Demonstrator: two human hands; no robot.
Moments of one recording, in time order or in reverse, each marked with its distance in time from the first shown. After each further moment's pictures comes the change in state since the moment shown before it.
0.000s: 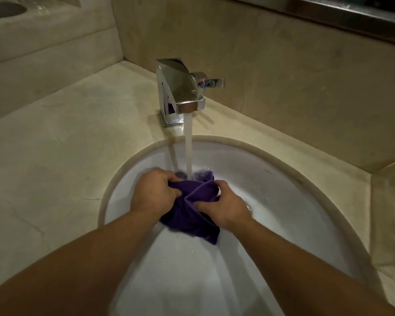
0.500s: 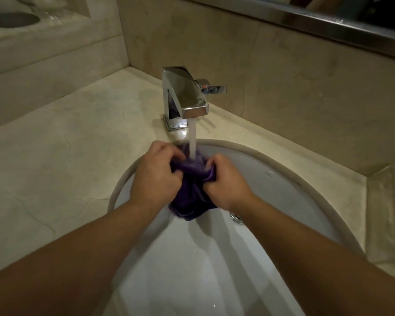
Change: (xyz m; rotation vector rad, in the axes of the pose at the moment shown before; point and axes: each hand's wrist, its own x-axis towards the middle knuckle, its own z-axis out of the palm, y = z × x) left_hand -0.005 0.028 -0.035 -0.026 0.244 0.248; right_hand -0.012 -0.050 -0.029 -0.092 0.101 -0.418
